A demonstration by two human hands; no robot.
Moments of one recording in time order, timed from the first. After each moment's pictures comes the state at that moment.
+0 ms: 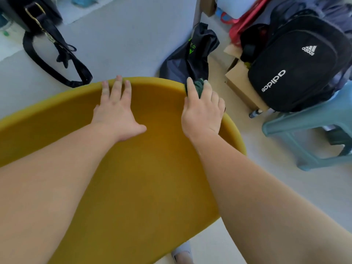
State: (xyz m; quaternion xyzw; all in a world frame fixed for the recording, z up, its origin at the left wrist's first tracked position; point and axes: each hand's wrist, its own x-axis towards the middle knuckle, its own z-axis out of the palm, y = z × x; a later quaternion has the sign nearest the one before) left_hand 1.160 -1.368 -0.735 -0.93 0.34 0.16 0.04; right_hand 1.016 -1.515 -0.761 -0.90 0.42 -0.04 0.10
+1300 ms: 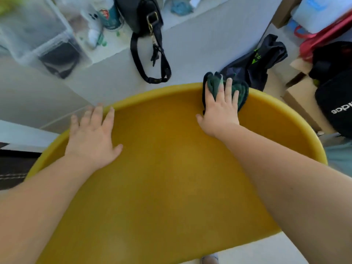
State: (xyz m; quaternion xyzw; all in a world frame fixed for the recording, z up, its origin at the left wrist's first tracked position) left_hand 1.230 -1.112 -0.690 -0.94 0.28 0.10 0.19; right_hand 1.133 -1.415 -0.748 -0.96 0.24 0.11 0.09
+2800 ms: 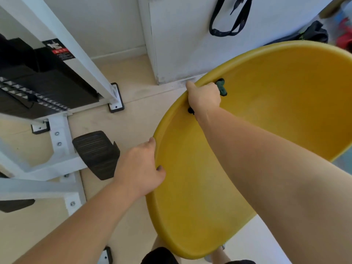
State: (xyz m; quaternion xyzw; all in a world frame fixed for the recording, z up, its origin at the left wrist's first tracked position) left_hand 1.058 -0.858 -0.693 -0.93 0.21 0.26 -0.13; right_hand 1.155 -1.081 -0.758 -0.73 0.50 0.05 0.46
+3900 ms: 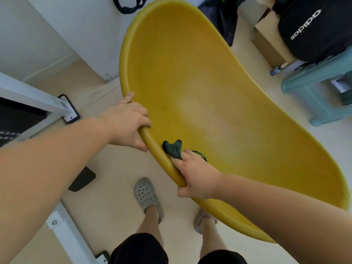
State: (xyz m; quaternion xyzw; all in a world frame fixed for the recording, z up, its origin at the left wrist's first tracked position) left_hand 1.048 -1.049 -0.699 -0.71 0.64 0.25 0.17; right_hand 0.804 -1.161 -0.732 -0.92 0.01 0.30 0.26
